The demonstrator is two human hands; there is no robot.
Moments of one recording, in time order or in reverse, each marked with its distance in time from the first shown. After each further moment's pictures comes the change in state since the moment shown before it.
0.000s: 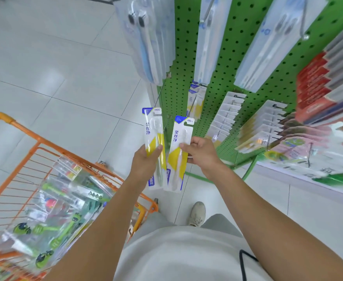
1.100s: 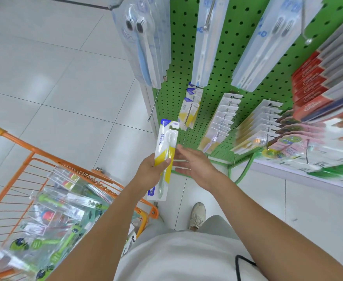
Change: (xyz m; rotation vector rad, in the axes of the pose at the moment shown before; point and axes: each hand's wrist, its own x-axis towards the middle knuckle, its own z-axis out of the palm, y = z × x) left_hand 0.012 -0.016 -0.005 0.179 -0.259 0.059; right_hand -0.010 0.013 0.016 0.206 -0.115 0.206
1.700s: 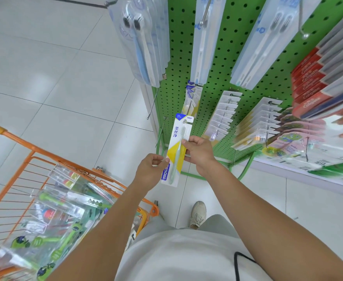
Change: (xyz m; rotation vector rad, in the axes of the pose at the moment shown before) left_hand 0.006 -0.014 0.005 0.070 0.124 -0.145; right_hand 0.023 -0.014 0.000 -0.068 0.264 -0.127
